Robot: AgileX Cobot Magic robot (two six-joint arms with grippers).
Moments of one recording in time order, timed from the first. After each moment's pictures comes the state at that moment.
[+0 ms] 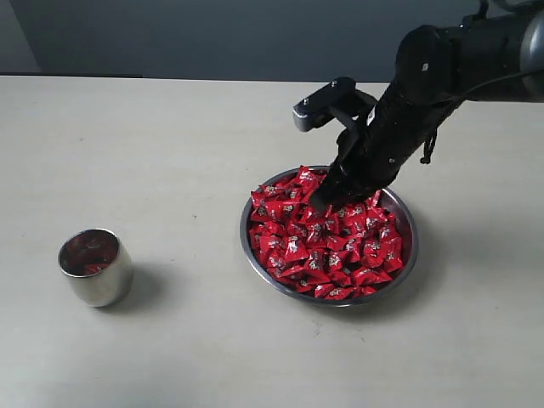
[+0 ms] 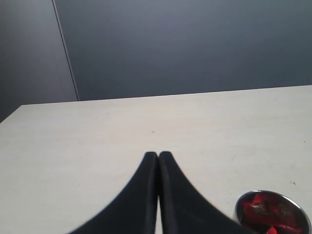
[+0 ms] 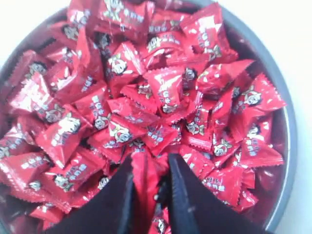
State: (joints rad) left arm 0.12 0.00 0.00 0.07 0.19 -0.02; right arm 0.61 1.80 -1.18 0.19 0.71 -0.44
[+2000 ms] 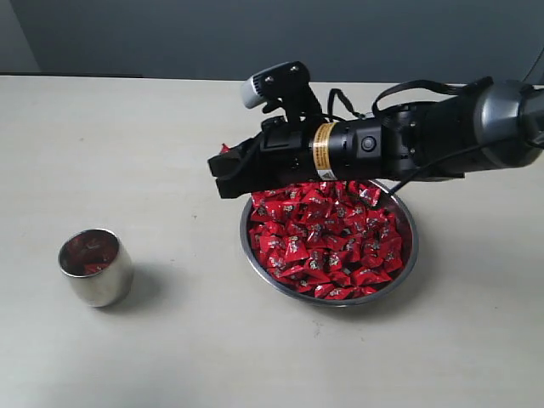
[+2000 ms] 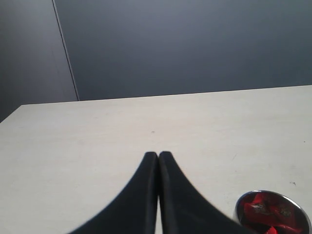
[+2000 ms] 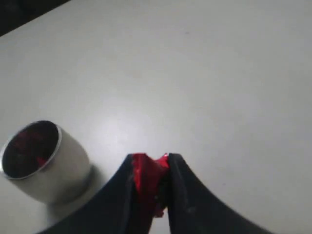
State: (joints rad) left arm 0.12 0.00 0.00 0.07 0.19 -0.02; right arm 0.70 1.89 -1.01 -1.15 -0.58 1.09
